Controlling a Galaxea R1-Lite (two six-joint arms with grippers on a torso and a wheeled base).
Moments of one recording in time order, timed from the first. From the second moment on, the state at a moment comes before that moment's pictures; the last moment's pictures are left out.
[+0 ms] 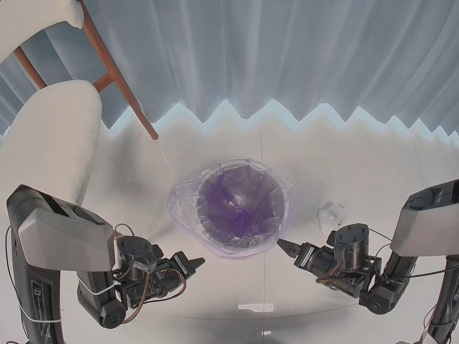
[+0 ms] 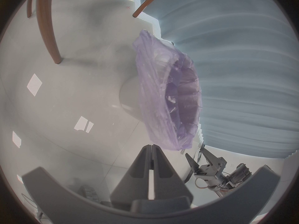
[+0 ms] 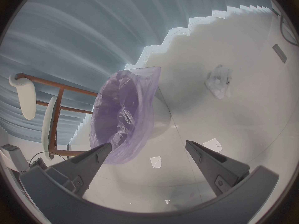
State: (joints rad) left arm -0.52 2.28 -0.32 -1.55 -0.19 -1.05; right arm 0.62 2.16 -0.39 -1.30 -0.14 0.81
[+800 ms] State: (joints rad) left arm -0.51 2.25 -0.43 -1.55 -0.20 -1.06; right arm 0.61 2.25 -0.60 -1.22 -0.14 0.81
